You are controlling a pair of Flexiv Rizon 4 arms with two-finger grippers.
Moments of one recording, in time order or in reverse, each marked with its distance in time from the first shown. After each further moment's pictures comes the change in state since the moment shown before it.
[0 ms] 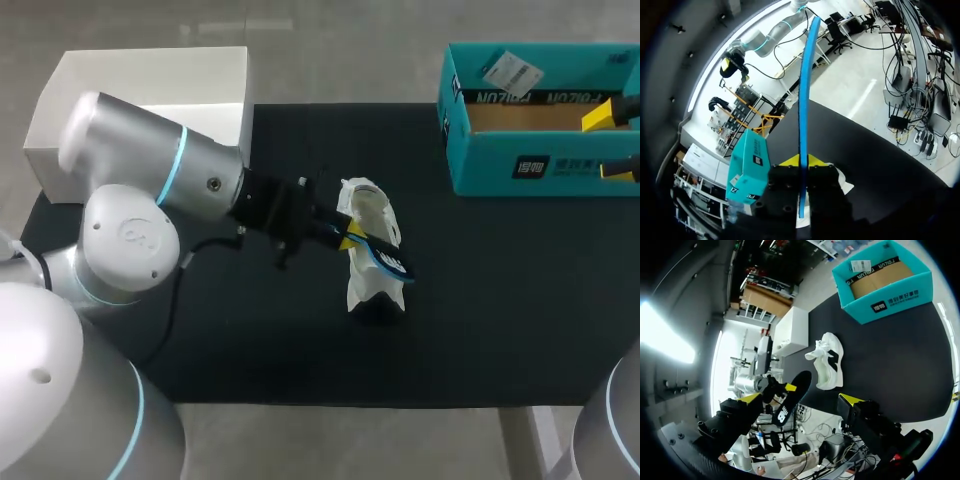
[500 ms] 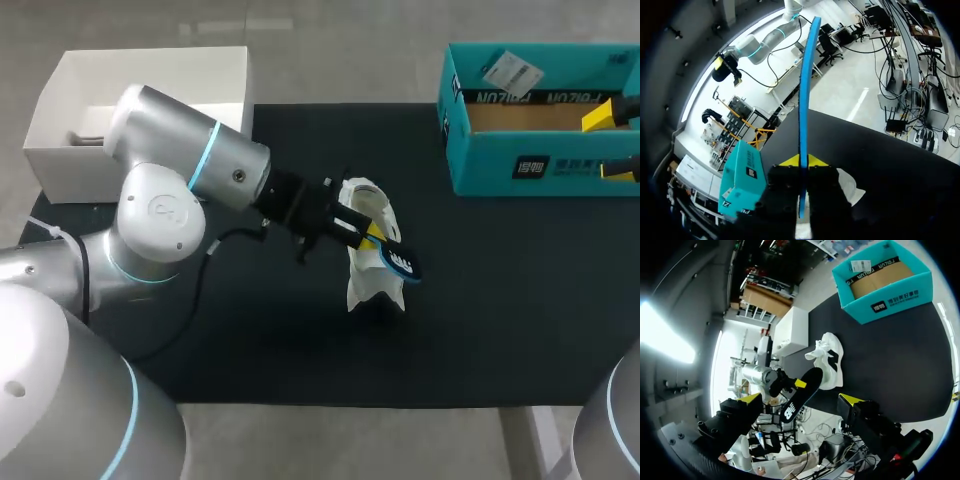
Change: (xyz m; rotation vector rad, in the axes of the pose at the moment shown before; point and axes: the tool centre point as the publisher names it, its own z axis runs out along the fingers) left arm -0.007 0.017 0.039 0.128 0.058 0.028; right arm 0.000 0.000 0.000 0.000 -0.001 0.000
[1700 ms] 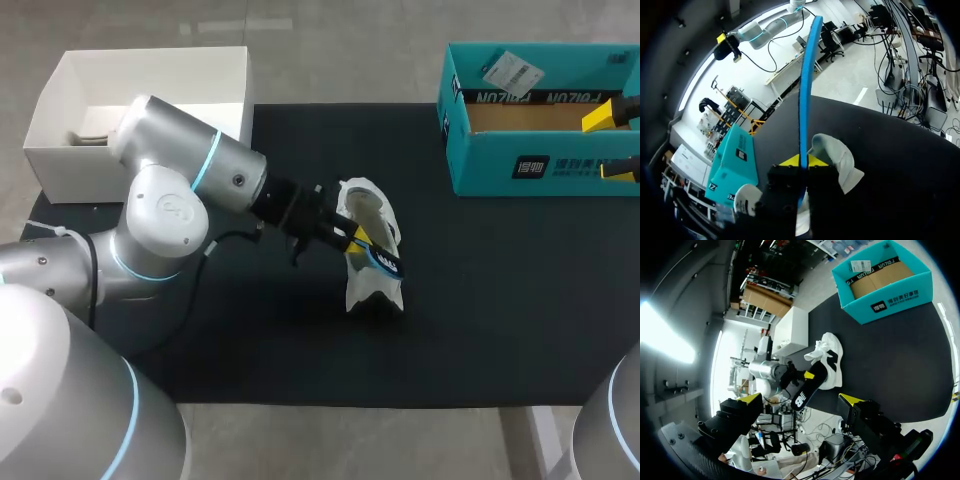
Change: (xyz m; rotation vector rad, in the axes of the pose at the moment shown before) left arm 0.017 0.060 0.005 -0.046 0.024 -0.060; right arm 0.000 0.000 0.000 -0.001 0.000 0.000
